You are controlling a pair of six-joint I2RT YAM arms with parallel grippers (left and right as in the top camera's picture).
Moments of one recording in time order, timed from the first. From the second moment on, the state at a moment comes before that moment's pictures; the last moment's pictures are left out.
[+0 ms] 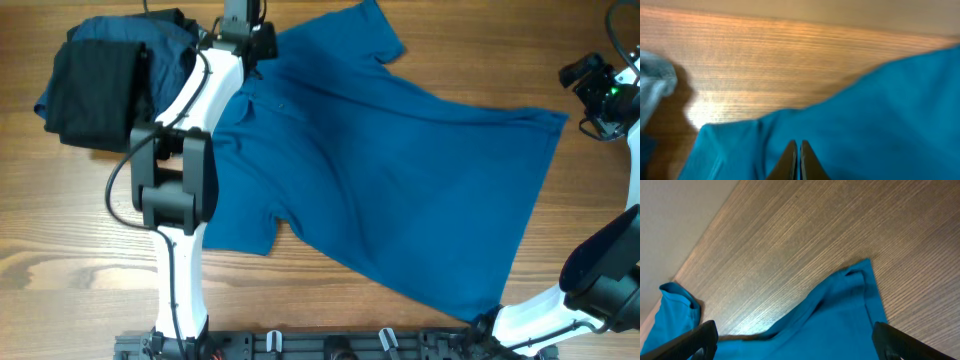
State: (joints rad) left arm -0.21 2.33 1.95 -0.45 -0.09 -0.24; right arm -0.51 1.80 1.48 -0.64 -0.27 0.39
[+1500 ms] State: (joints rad) left arm -0.09 1.99 2.04 -1.07 0.14 -0.39; right arm -0.35 1.77 0.94 -0.96 -0.09 0.37
